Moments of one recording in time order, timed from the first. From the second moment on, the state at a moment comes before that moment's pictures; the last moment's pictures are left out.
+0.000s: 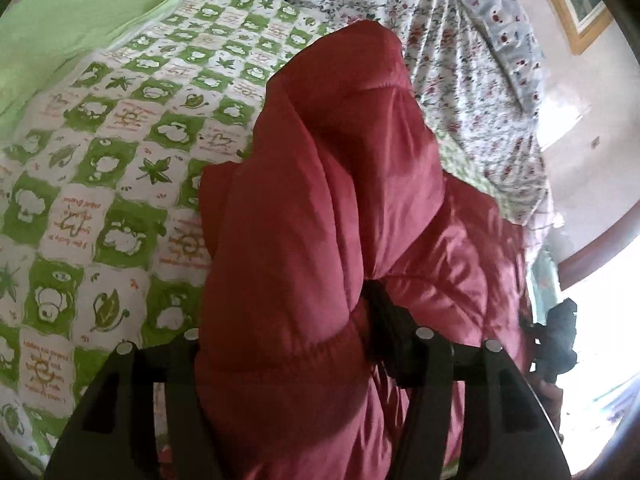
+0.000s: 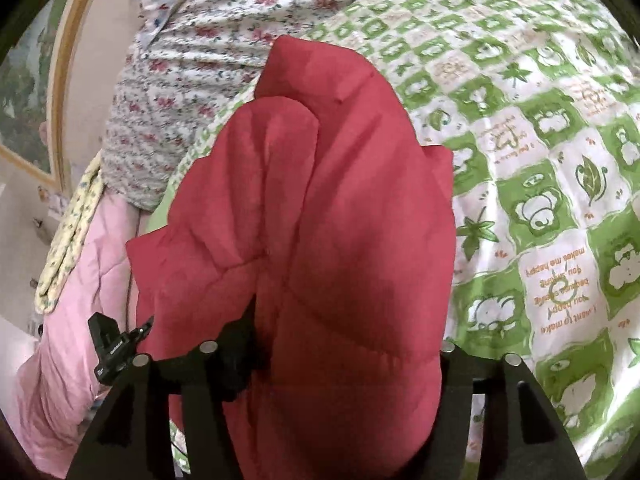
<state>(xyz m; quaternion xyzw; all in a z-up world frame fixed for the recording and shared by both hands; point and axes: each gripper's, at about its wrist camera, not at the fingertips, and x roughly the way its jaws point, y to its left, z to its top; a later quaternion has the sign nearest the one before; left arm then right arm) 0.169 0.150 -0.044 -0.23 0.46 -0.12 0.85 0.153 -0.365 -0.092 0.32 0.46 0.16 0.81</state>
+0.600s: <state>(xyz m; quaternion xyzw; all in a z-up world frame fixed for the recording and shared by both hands) 0.134 0.148 -0.002 -0.14 0.43 0.01 0.89 0.120 -0.366 -0.058 0.26 0.43 0.09 0.86</state>
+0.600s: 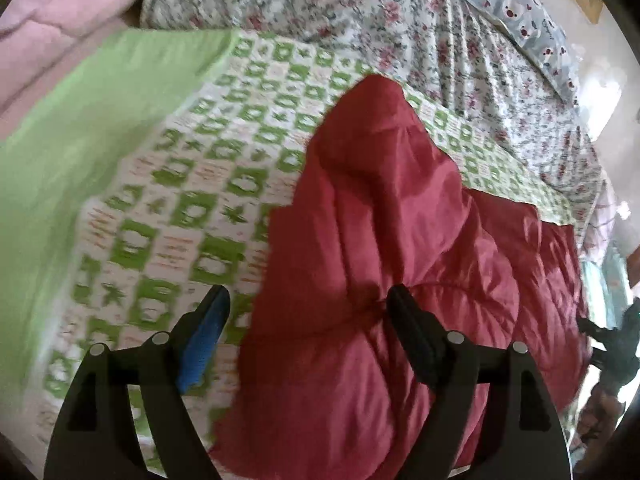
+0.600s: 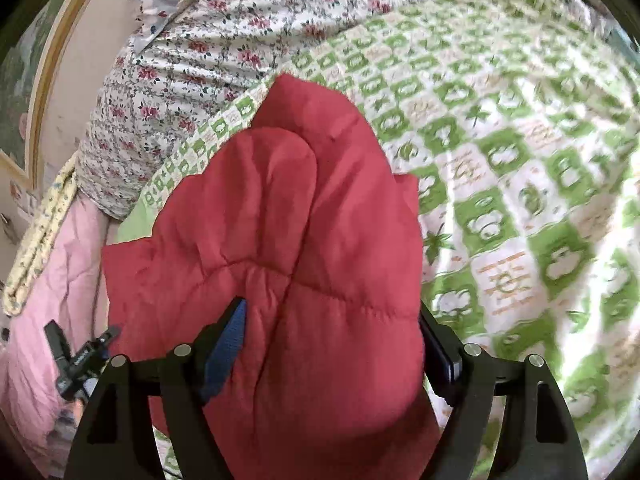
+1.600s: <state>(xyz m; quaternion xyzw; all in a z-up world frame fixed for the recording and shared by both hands) 0.092 0.082 0.024 -0.06 0.45 -0.05 0.89 0.077 -0.266 -0.015 0.09 0.41 0.11 0.90</state>
